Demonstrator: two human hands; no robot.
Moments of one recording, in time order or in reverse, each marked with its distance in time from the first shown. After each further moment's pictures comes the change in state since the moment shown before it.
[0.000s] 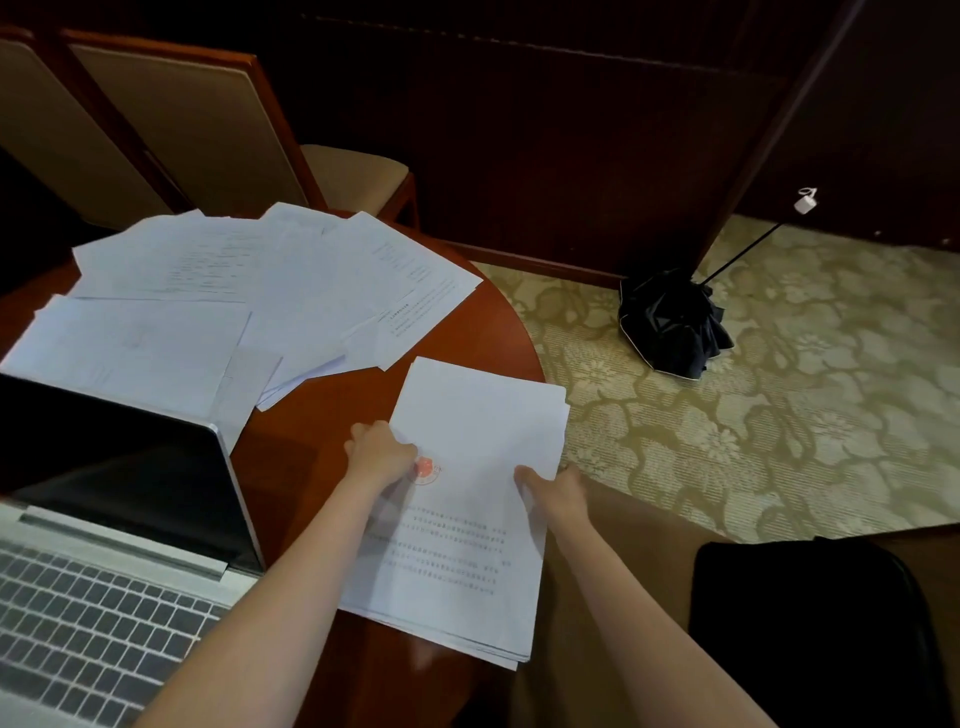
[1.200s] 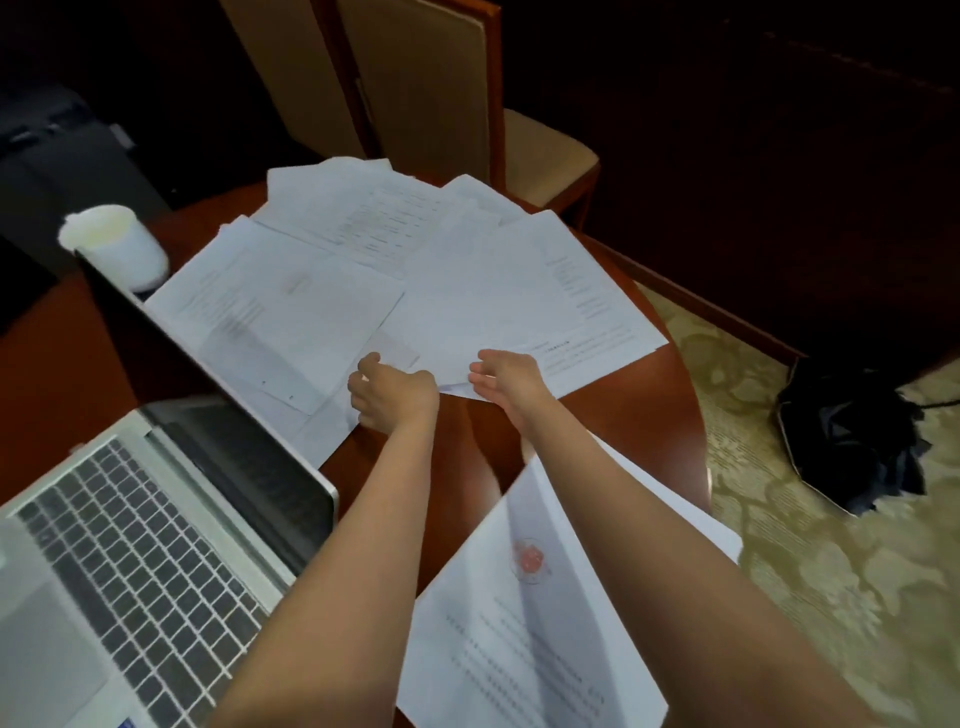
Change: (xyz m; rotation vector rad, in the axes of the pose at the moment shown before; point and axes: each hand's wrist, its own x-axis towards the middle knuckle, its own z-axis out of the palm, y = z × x) left_hand 0.098 -0.017 -0.095 -0.733 0.640 -0.513; right_hand 0.040 -0.221 0.188 0.132 -0.576 -0.031
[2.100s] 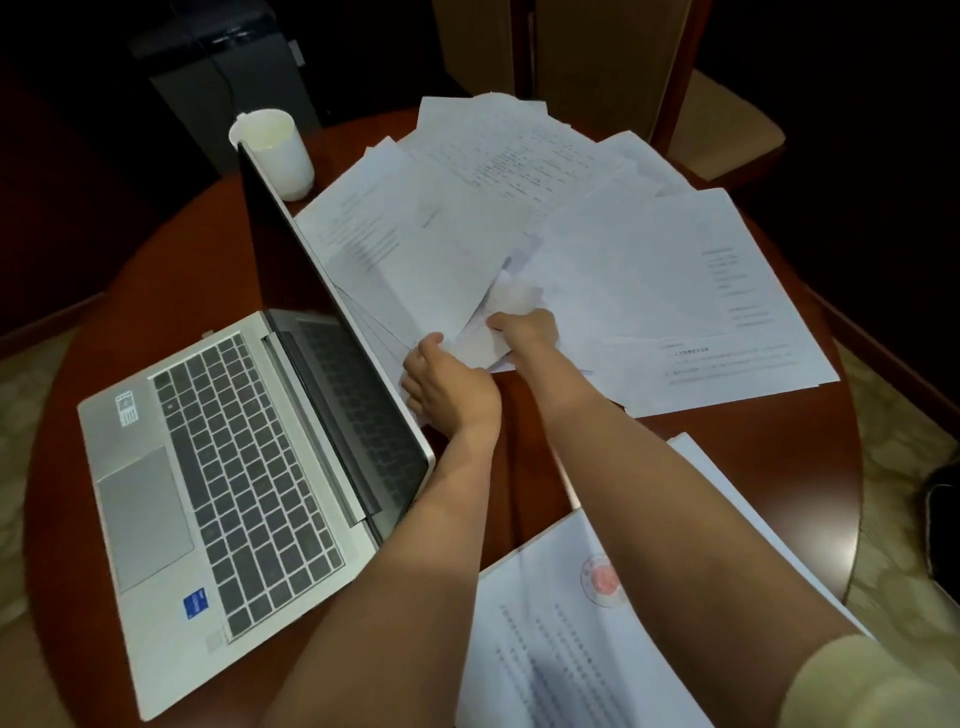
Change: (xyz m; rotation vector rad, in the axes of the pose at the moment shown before) left_hand 0.019 -0.047 -0.014 0.026 0.265 -0.008; right_hand 0.038 0.018 0.102 -0.492 -0.055 -0.120
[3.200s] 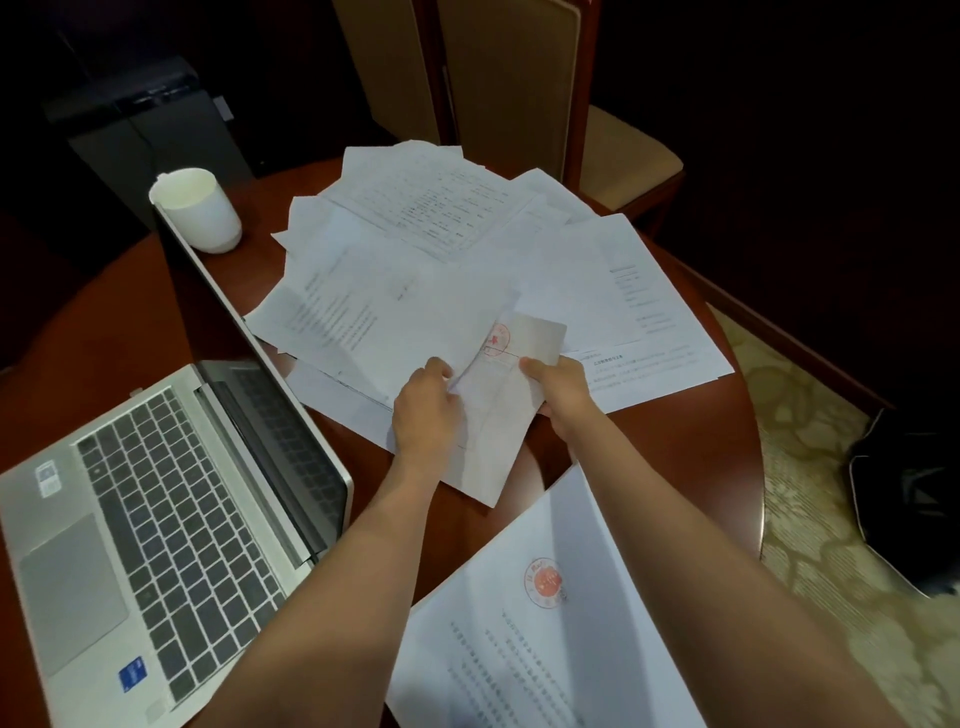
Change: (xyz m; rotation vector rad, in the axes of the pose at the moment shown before) left_hand -0.008 0.005 0.012 0.254 -0.298 0.525; right_hand -0.022 0.043 -0.102 0.333 0.017 -0.060
